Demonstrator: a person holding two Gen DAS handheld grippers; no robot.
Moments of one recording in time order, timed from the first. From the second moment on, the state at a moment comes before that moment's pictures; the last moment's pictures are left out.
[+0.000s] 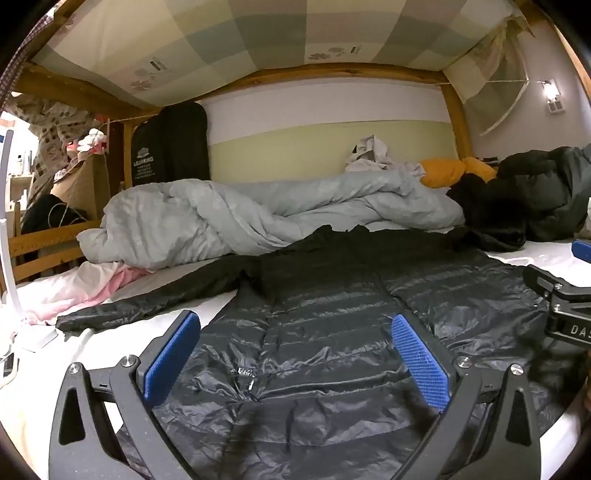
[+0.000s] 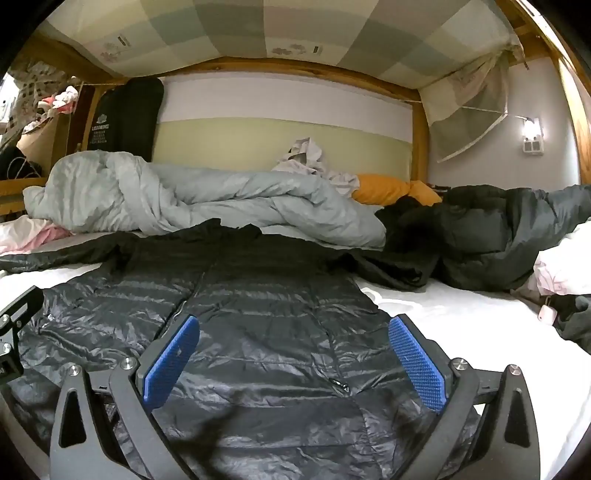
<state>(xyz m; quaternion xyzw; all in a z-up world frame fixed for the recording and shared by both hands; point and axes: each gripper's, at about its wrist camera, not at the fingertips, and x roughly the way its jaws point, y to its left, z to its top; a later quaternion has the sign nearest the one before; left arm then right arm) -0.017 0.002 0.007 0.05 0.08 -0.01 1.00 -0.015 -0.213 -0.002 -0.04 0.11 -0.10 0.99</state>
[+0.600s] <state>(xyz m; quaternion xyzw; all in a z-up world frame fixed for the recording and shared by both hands) 0.002 -0.002 -0.002 0.04 0.11 -0.01 0.99 -0.013 -0.212 -0.004 -0.05 0.12 -0.10 0.99</state>
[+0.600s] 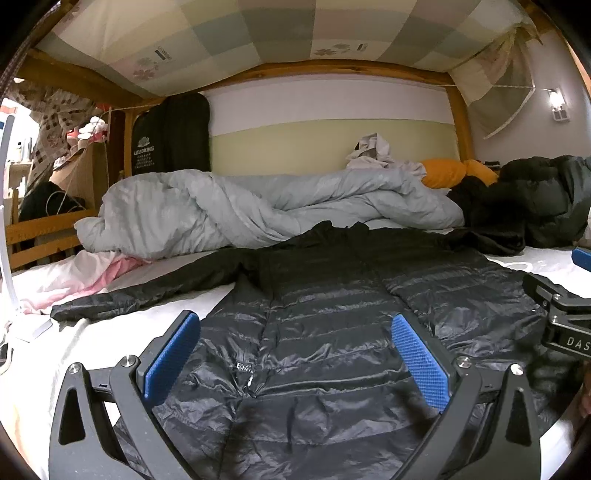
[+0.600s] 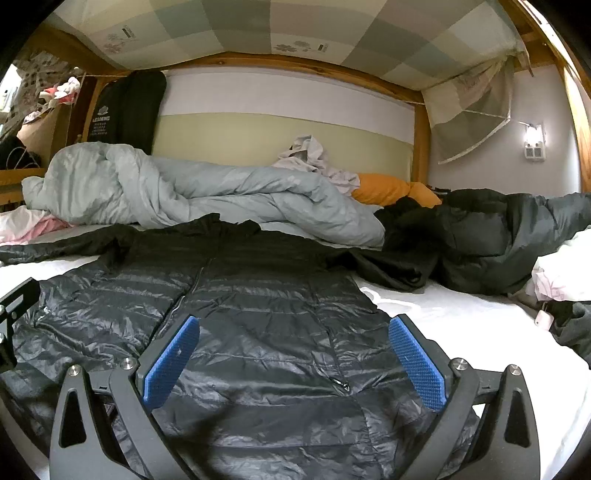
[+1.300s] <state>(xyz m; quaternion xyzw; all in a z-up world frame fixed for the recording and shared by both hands) 0.004 0.000 -0.003 0.04 0.11 -0.01 0.99 -0.012 -0.210 -0.004 -0.06 0.12 -0.10 0.99</state>
